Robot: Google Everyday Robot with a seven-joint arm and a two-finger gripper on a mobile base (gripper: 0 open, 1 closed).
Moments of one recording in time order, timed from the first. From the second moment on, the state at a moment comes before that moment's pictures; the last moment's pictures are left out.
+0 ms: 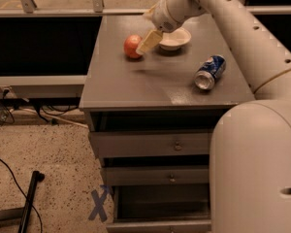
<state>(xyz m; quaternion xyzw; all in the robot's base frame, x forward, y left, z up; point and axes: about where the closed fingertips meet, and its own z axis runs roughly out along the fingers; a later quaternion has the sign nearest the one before) 0.793 -0.006 0.913 -0.64 0.64 0.06 0.42</state>
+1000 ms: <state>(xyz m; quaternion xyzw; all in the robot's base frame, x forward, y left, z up) 0.803 0.026 0.881 -0.64 0.64 0.11 0.41</state>
